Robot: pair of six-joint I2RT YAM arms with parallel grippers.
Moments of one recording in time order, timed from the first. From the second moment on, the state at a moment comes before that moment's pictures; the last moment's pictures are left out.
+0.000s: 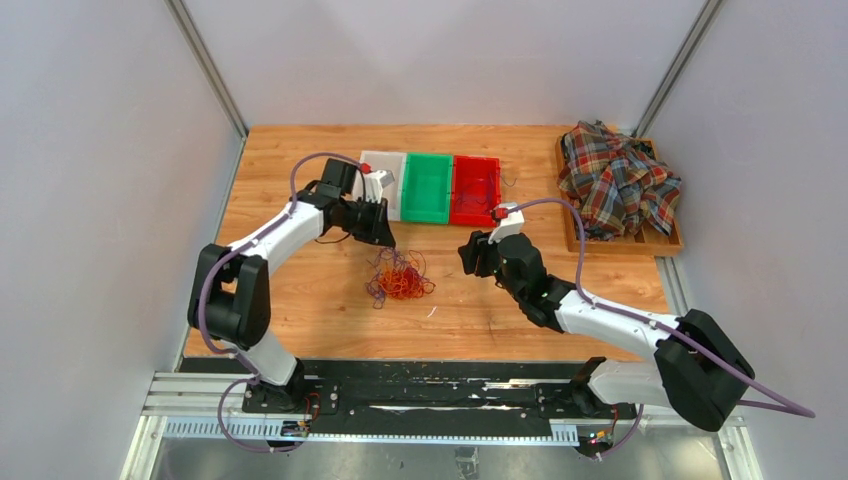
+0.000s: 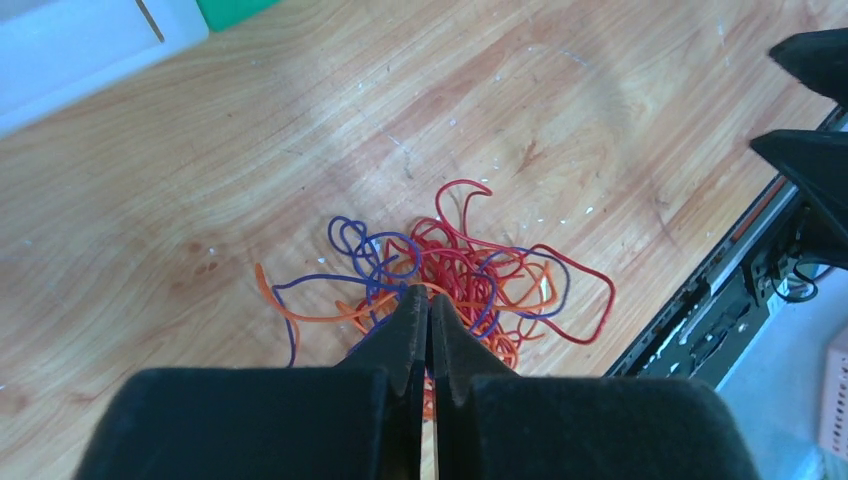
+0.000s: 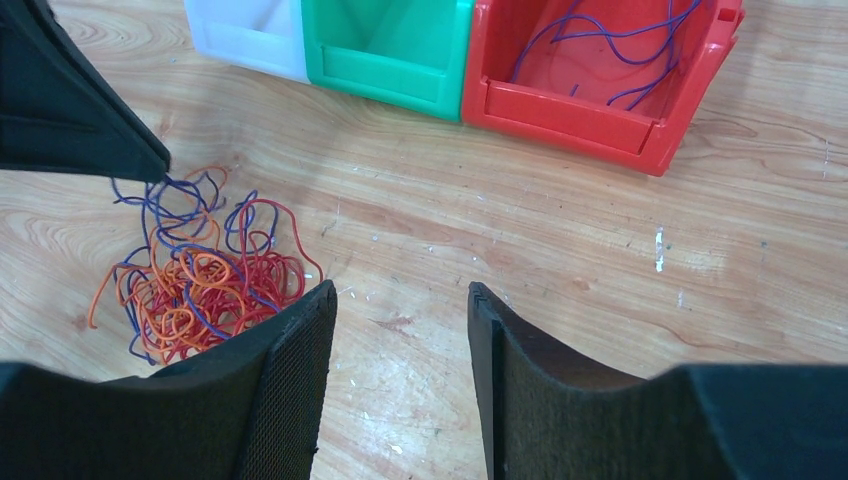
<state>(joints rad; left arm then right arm) -0.30 1.64 1.11 -0.45 0.60 -0.06 0.77 1.22 0.53 0.35 0.27 0.36</state>
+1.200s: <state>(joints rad) -0.30 1.35 1.44 -0.80 0.83 0.01 0.91 1.48 0.78 0.80 0.04 0.19</state>
